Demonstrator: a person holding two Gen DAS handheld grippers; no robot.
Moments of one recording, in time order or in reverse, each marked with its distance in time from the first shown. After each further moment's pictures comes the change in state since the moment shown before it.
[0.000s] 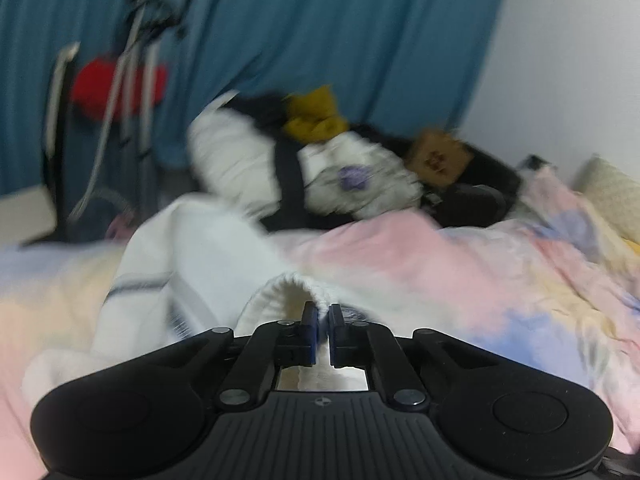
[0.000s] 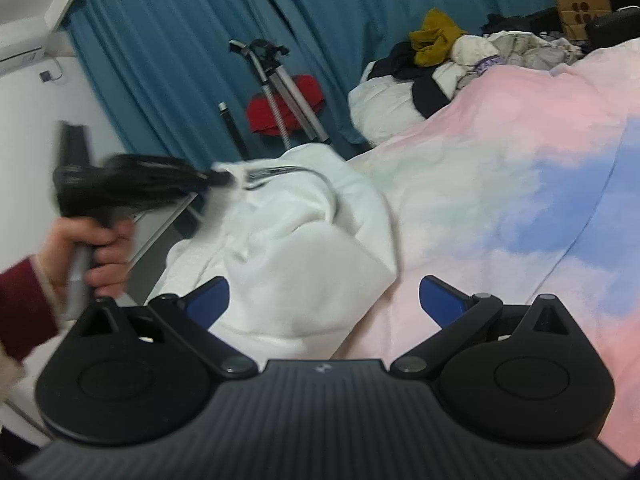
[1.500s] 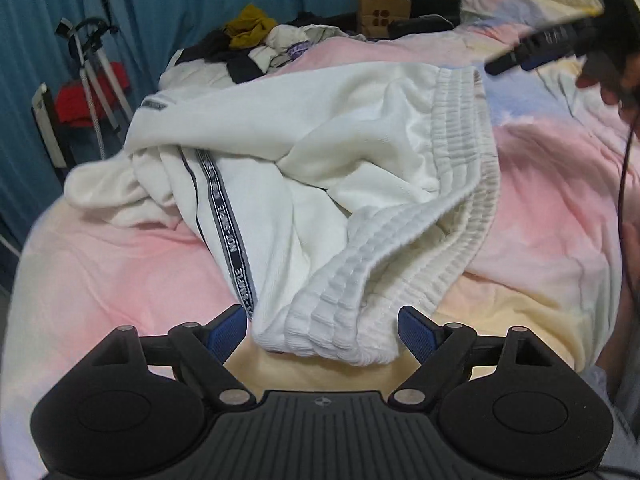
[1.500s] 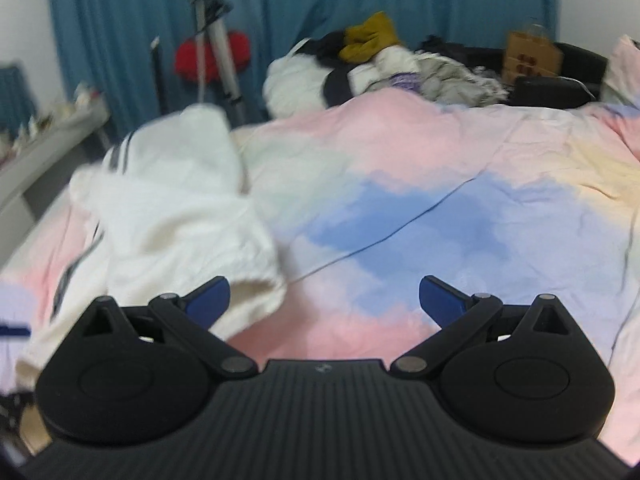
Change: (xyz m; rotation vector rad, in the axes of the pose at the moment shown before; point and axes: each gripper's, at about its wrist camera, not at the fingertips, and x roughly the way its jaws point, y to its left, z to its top) left arm -0.113 -0.103 -0.255 0.367 0.275 0.181; right arm -0.084 -0.030 0.022 -0.322 0.179 -0.333
